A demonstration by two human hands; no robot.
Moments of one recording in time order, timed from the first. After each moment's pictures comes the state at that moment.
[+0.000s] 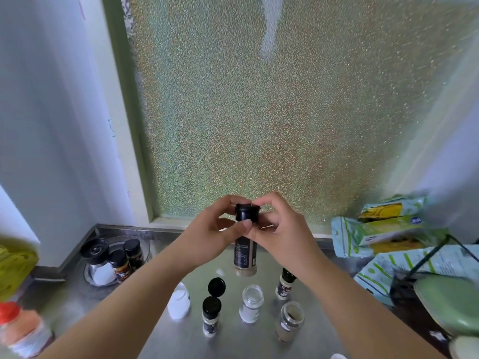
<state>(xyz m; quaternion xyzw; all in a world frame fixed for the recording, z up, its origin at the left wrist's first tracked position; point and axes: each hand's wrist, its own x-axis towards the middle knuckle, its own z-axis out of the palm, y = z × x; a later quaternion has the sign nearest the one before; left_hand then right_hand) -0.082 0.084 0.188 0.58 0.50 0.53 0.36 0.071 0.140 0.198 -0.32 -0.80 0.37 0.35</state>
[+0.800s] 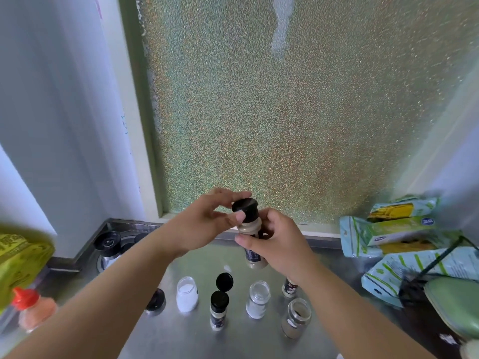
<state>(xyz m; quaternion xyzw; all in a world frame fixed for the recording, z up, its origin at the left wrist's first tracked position) -0.105 0.070 0.207 0.61 0.55 0.46 0.34 0.058 0.127 0.182 -0.36 -0.73 0.50 0.29</state>
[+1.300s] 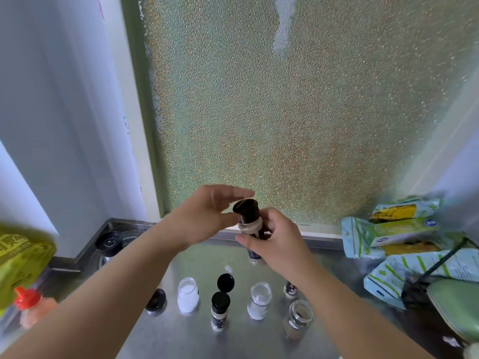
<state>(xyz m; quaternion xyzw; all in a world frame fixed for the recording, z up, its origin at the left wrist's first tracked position) -0.101 0.073 0.223 0.59 0.56 0.46 0.36 0.053 0.127 0.183 -0.38 -0.76 0.44 0.30</state>
